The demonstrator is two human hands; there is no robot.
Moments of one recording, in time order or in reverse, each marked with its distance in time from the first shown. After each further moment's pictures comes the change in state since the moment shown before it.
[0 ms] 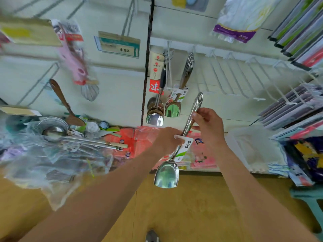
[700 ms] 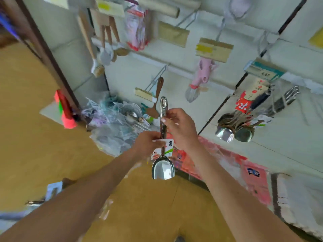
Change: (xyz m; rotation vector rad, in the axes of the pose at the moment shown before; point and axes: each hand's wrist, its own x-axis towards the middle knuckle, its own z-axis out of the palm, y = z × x) left_hand -0.241 -0.191 -0.186 -0.306 0.463 -0.261; right_hand -0.179 -0.072 0.300 -0.175 -0.665 -0.349
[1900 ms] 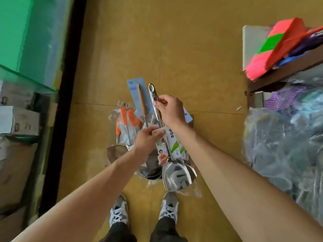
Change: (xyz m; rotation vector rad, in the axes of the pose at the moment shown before) left_hand -0.221 -0.539 -0.156 -0.959 1.184 -0.789; right_hand -0.144 0.110 0.706 -0.269 -1.163 -0.217
